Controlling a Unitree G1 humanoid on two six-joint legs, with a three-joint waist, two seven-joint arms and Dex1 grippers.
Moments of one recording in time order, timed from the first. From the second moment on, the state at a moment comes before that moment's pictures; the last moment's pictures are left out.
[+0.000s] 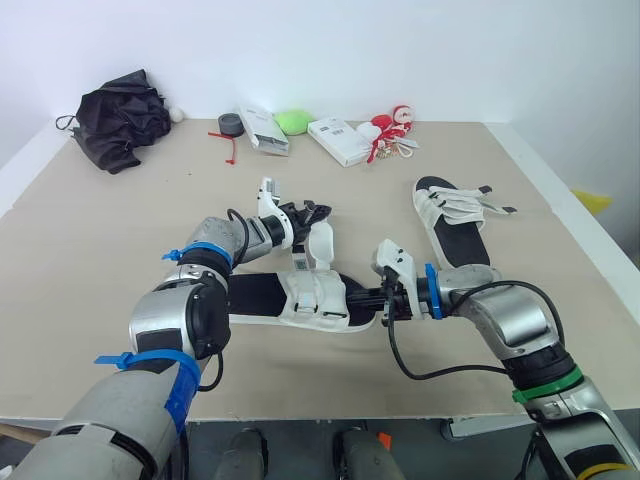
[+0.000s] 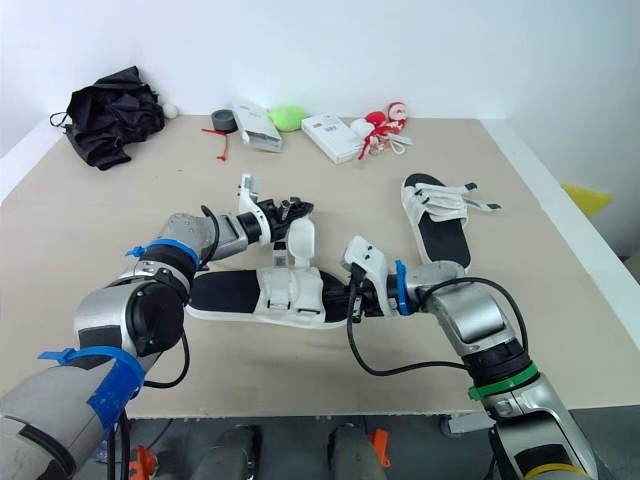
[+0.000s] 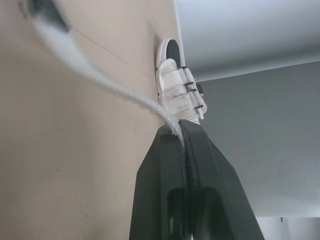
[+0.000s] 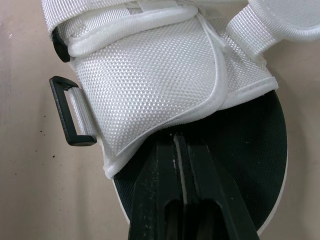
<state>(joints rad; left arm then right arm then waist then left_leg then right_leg) -1.25 0.14 0.50 1.27 -0.63 0.80 -0.54 -0.54 -0.63 0.28 -0.05 0.33 0.72 1.07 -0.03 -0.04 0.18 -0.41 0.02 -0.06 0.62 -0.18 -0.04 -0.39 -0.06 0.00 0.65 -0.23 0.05</state>
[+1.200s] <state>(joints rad) -0.58 0.40 -0.19 0.25 -0.25 -0.65 -1.48 -0.57 -0.65 0.30 -0.01 0.34 0.70 1.12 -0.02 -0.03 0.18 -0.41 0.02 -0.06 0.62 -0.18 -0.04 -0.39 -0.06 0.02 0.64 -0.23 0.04</state>
